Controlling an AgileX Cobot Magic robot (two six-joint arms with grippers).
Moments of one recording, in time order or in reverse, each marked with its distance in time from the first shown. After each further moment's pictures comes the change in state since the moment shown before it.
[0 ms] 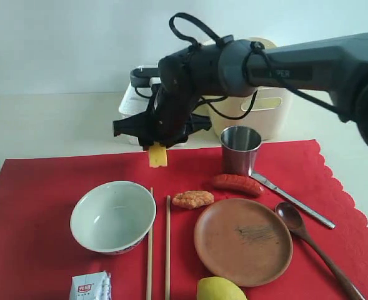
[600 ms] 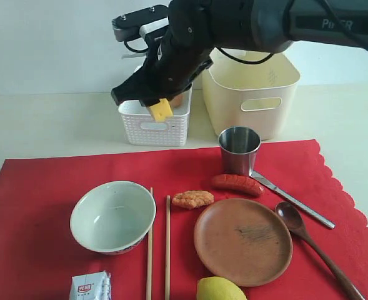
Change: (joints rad) left arm 0.000 0.000 0.000 0.000 0.000 0.000; right arm 0.000 -0.159 0.000 -0.094 -0.032 -0.321
